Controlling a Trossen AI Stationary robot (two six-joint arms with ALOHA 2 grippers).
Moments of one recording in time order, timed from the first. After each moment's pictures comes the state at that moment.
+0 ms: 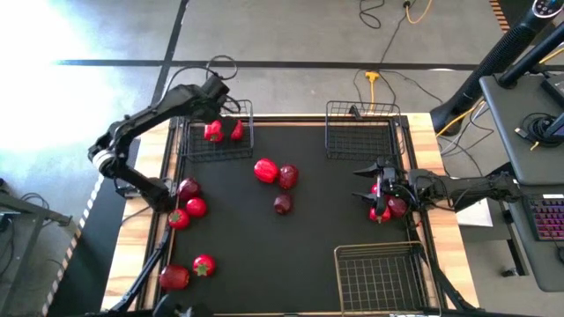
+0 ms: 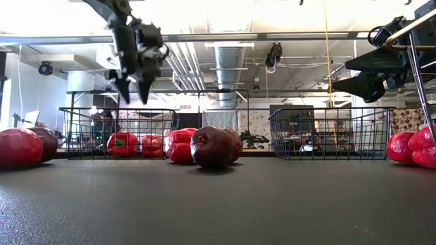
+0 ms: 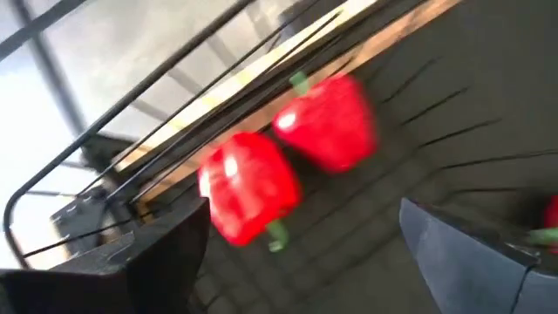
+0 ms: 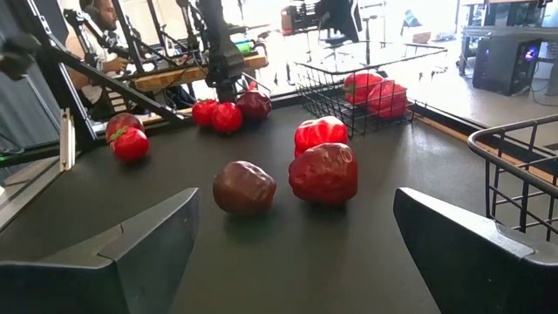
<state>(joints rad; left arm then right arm) 0.80 1.48 1.30 -0.99 -0.21 -0.16 0.02 0.16 0.01 0.04 0.16 0.18</state>
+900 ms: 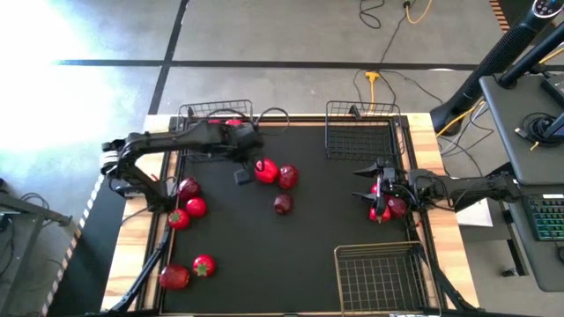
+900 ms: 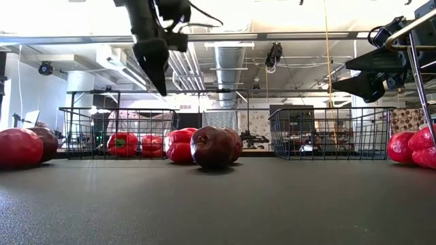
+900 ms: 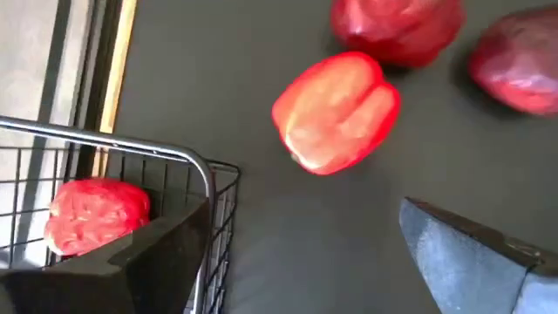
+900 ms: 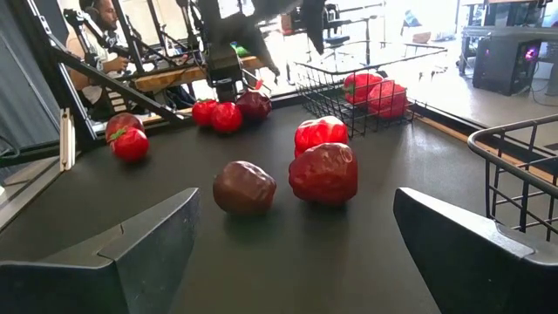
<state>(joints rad) 0.27 1.55 1.31 -0.98 -0.19 0.08 0.01 0.16 0.01 0.04 0.16 0.18</state>
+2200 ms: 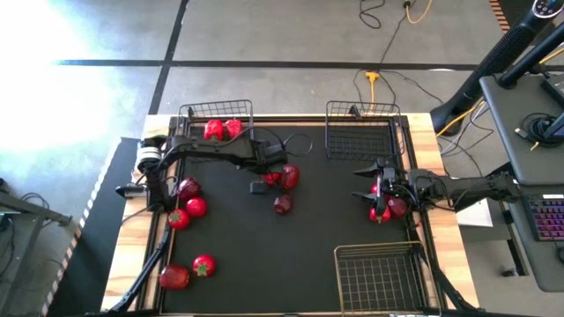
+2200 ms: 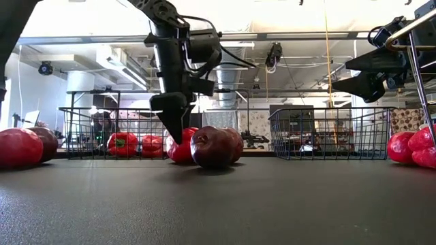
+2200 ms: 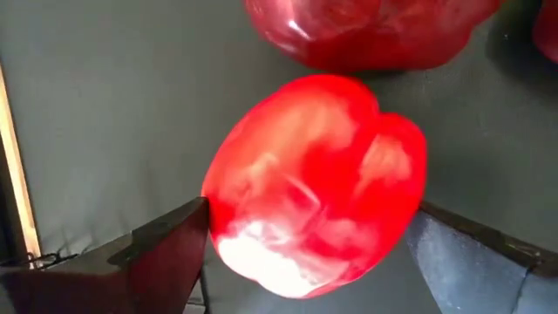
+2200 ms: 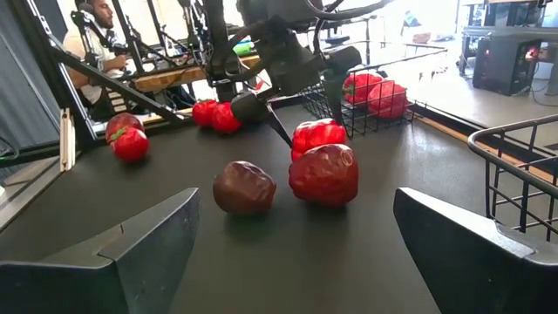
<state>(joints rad) 0.22 1.90 1.32 -0.77 -0.21 0.27 0.02 0.16 0.01 0.04 0.16 0.18</state>
